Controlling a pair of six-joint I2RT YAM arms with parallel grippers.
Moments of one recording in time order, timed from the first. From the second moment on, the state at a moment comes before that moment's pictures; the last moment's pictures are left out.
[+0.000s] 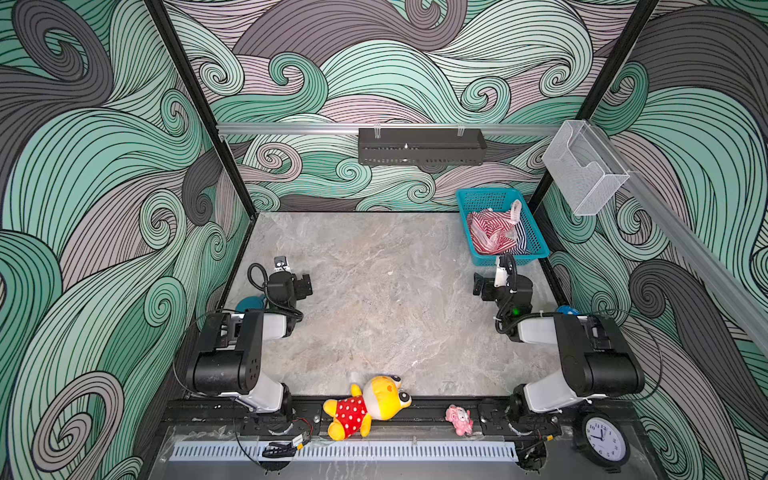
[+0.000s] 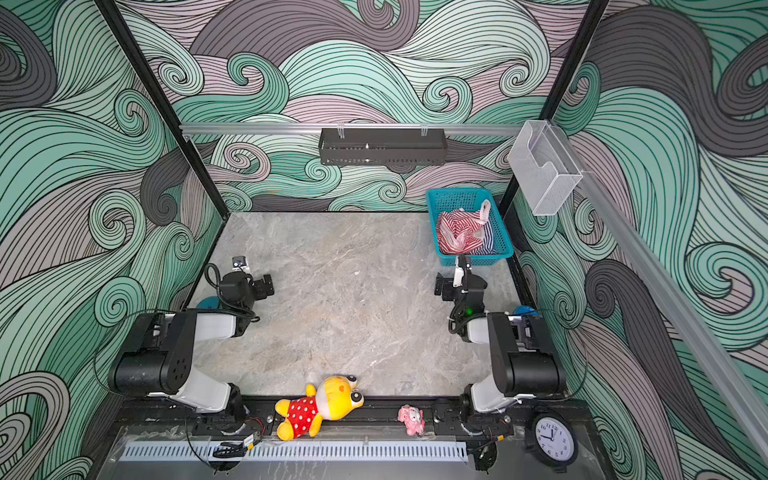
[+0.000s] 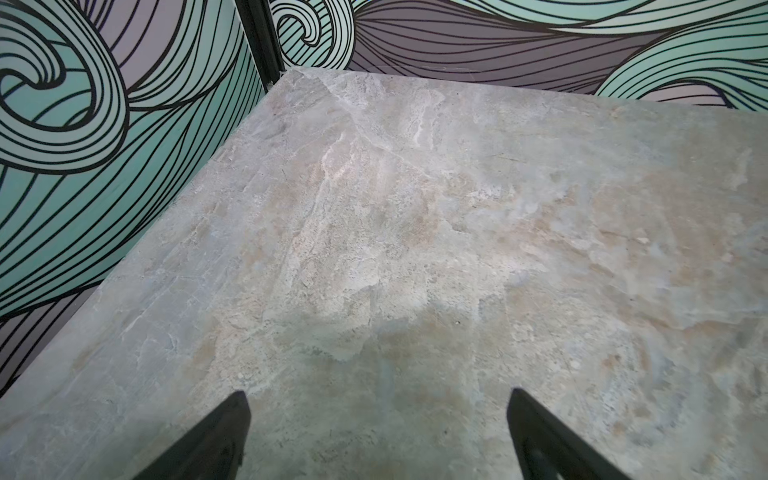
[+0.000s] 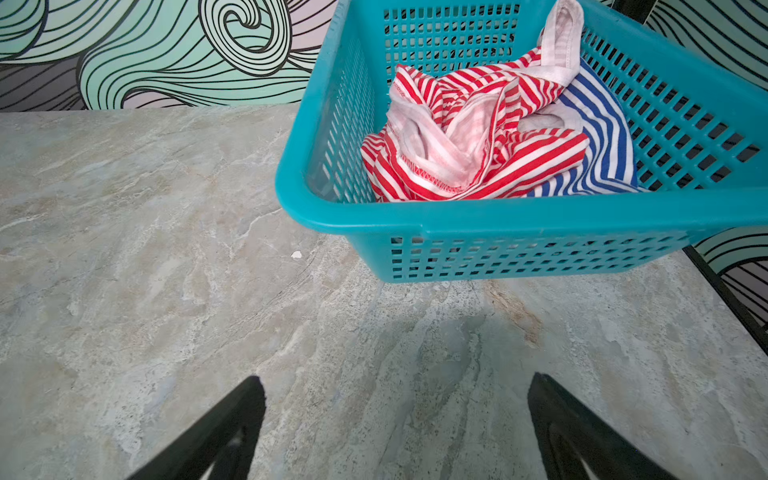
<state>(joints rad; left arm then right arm) 0.03 1.53 0.44 0.61 -0.21 -0.08 0.01 1.54 0.40 0.74 0.00 -0.01</state>
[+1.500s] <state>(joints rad) 0.02 1.53 0.47 0.55 -0.21 -0.06 0.01 1.44 0.45 0.53 0.07 0.02</state>
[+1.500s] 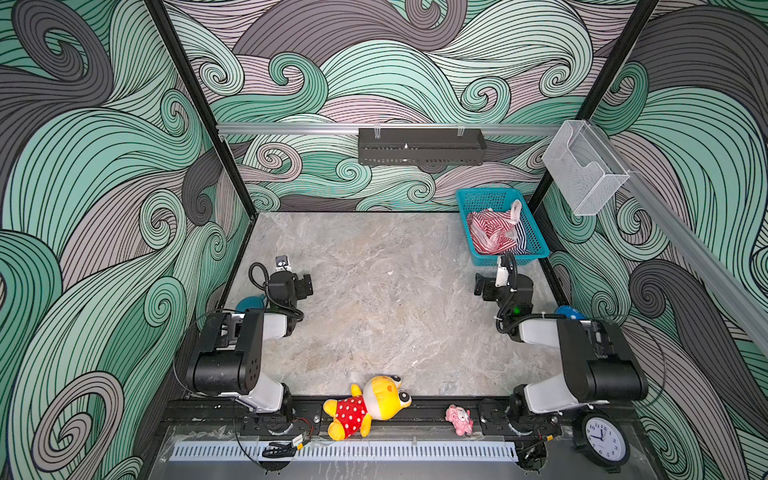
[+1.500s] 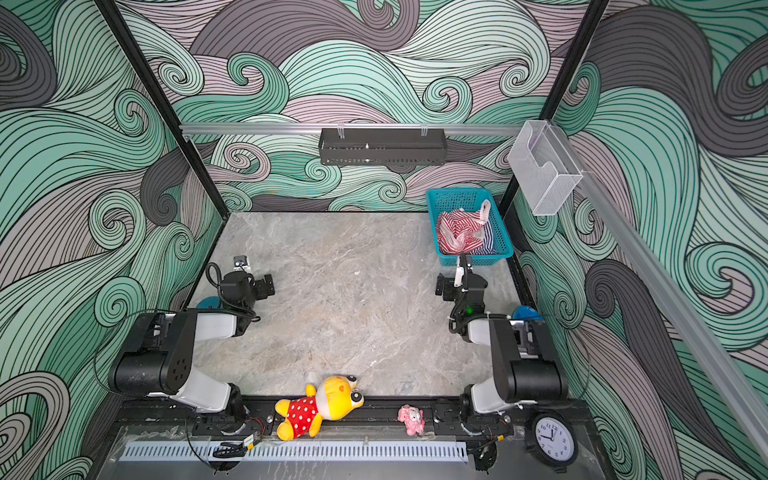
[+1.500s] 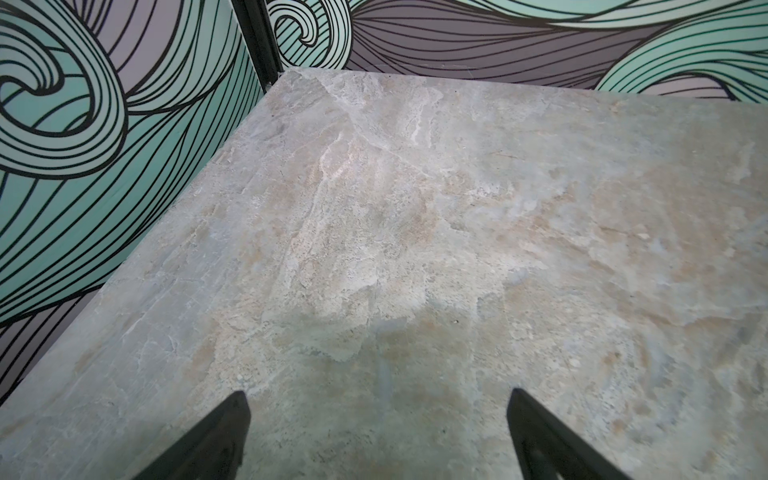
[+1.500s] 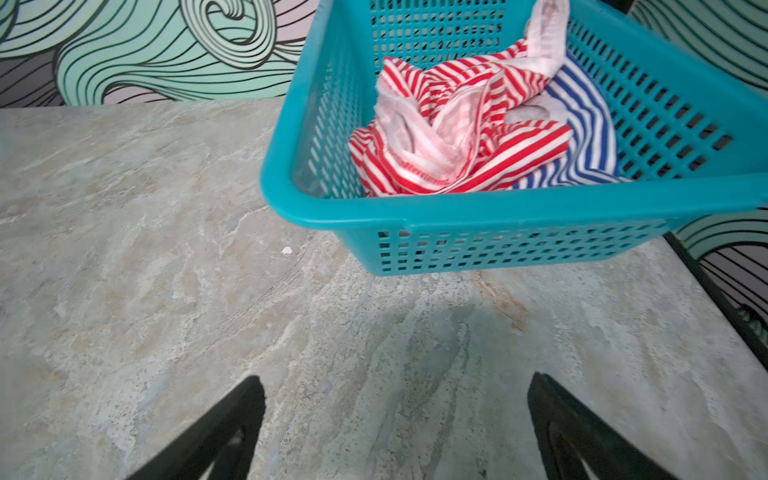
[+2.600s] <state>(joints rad) 0.01 1.61 1.26 -0.86 0.16 0.11 -0.11 2.55 2.54 -1.13 0.03 0.38</state>
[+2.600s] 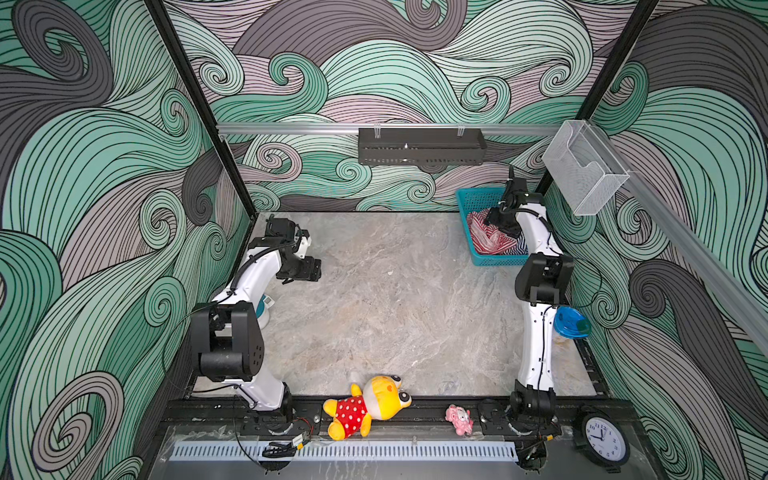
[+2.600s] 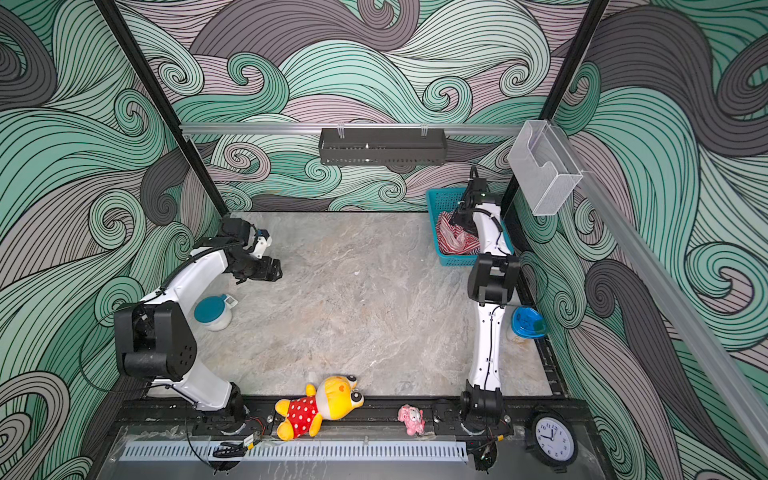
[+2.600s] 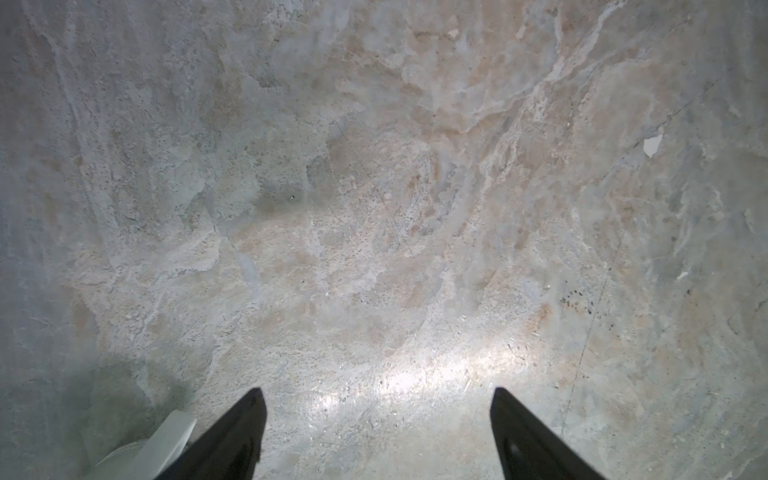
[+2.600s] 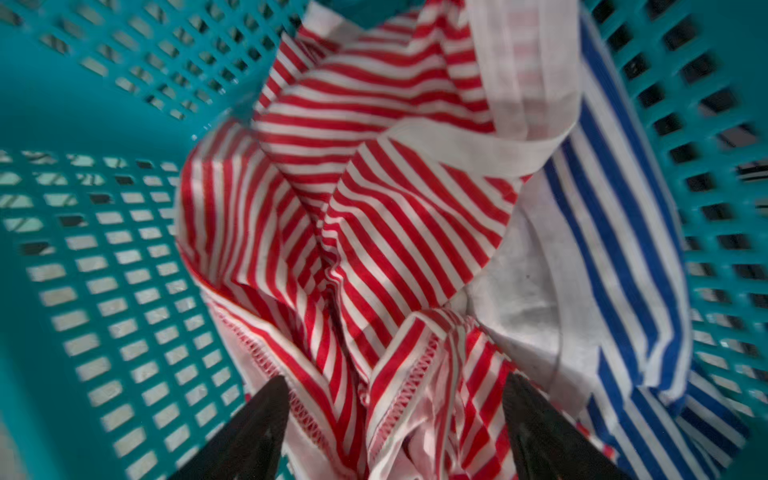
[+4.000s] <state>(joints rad) 0.01 1.59 1.24 -0.81 0.12 0.11 0.30 1.68 2.62 -1.04 -0.17 0.34</state>
